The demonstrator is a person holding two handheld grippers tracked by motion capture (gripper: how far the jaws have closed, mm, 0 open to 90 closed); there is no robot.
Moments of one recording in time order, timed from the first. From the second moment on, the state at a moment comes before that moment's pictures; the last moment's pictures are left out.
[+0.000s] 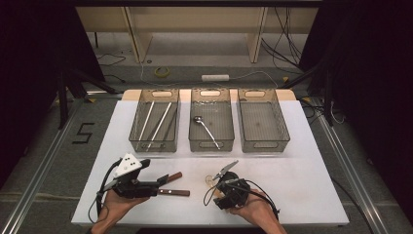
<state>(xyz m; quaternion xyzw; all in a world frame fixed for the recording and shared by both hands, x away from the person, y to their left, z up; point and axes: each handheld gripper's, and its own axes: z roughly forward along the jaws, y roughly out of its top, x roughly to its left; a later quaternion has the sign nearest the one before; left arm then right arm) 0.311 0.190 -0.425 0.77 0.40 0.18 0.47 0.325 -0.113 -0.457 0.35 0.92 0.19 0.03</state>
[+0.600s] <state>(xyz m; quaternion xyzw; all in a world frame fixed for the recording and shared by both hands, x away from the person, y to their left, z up) 0.311 0.190 -0.425 0.77 0.40 0.18 0.47 0.324 -0.111 -0.464 0.34 0.92 0.18 0.05</state>
